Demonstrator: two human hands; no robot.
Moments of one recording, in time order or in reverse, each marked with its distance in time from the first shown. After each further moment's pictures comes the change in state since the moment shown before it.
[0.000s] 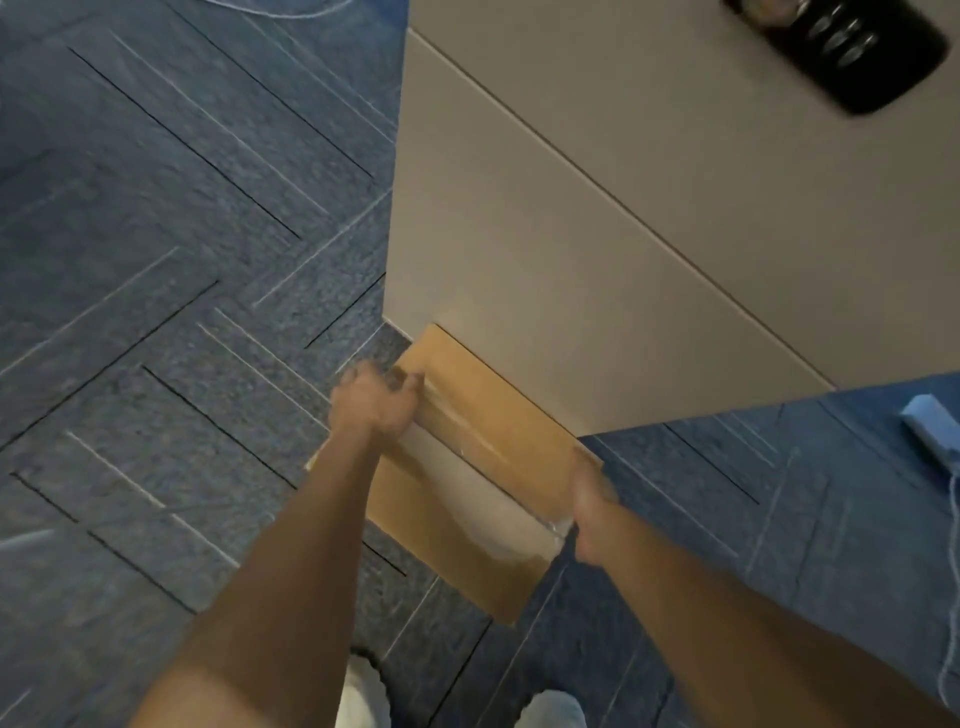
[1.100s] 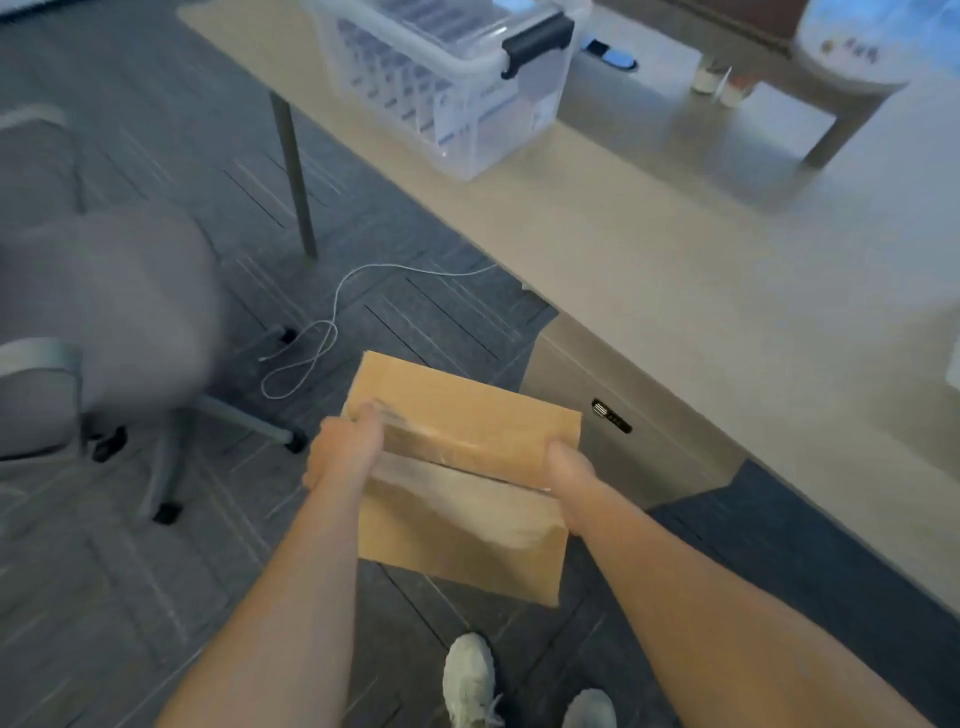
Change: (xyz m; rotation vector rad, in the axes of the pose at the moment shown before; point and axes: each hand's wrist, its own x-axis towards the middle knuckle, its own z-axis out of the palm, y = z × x) left_hand -0.335 0.119 -0.404 -0.154 0.343 -0.374; right_hand -0.479 -0.130 -0.061 -0.153 -0.254 -0.248
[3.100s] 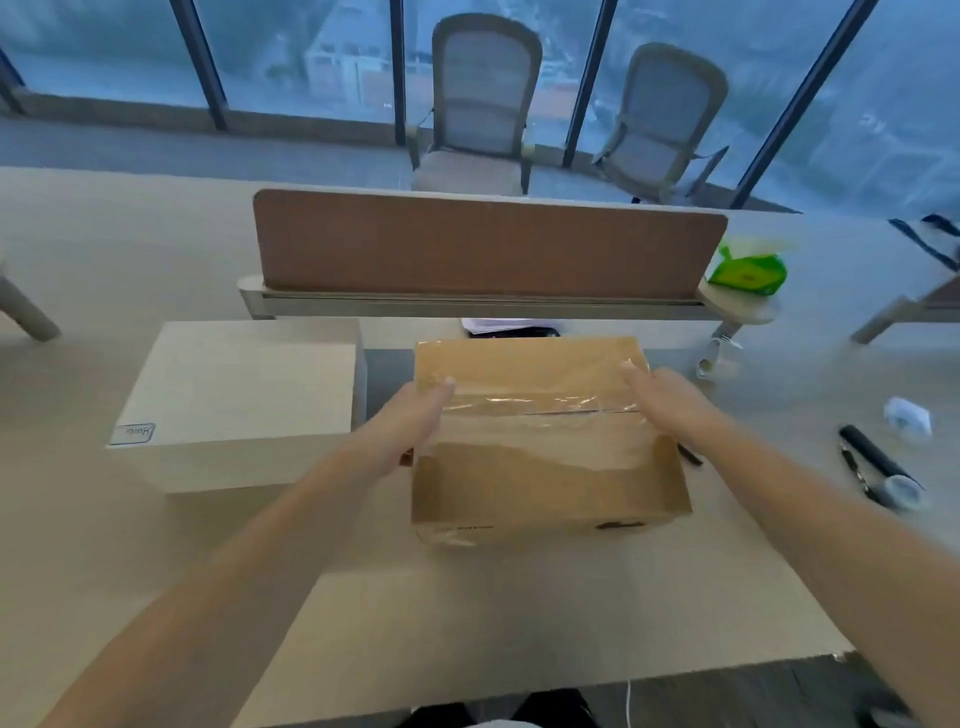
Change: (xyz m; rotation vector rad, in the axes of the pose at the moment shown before) left_hand -0.789 0.355 0.516 0.333 -0.970 0.858; right_hand -0.075 0.180 -1.025 -0.071 0.722 -0.235
